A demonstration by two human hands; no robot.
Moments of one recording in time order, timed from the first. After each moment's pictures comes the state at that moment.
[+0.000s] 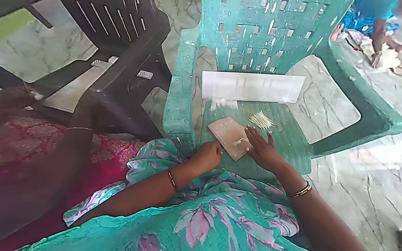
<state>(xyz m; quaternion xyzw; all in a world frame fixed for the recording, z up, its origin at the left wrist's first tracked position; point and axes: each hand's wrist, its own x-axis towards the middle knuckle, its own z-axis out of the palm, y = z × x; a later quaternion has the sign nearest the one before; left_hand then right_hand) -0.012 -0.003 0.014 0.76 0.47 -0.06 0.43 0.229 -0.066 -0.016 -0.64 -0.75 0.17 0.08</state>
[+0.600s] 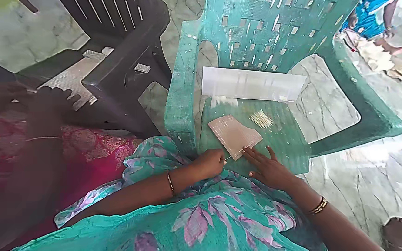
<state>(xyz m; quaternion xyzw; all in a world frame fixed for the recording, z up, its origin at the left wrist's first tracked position) -0.015 -0.013 0.010 0.78 0.40 -0.12 0.47 0.235 -0.109 -0.005 -0.56 -0.78 0.25 -0.09</state>
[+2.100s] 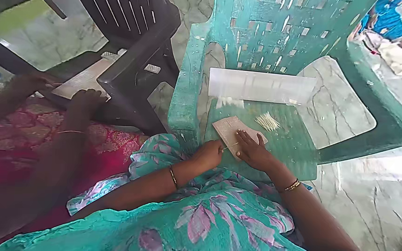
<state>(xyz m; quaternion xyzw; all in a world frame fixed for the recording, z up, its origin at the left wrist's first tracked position) -0.013 -0.003 0.008 0.76 0.49 -0.07 0.43 0.207 -0.042 -0.030 -0.59 -0.77 0.24 -0.04</state>
